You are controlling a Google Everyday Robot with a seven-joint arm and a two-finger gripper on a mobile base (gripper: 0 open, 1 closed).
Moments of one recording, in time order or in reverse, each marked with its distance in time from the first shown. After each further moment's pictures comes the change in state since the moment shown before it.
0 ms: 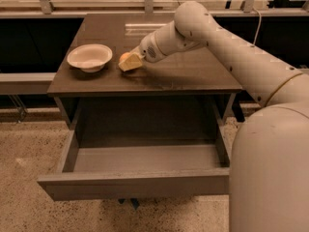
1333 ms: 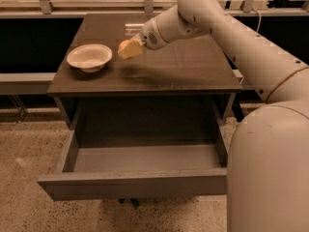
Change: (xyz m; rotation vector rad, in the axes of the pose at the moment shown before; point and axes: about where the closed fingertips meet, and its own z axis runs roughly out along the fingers) arm -0.036 -0.005 -0.028 0.022 -0.029 -0.006
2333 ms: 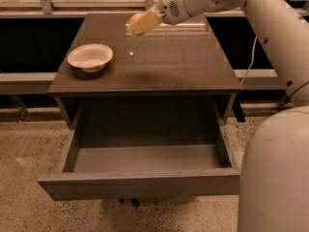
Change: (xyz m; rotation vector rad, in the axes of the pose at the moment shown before) arm -0.045 0.008 -0.092 -0.025 -0.067 0.019
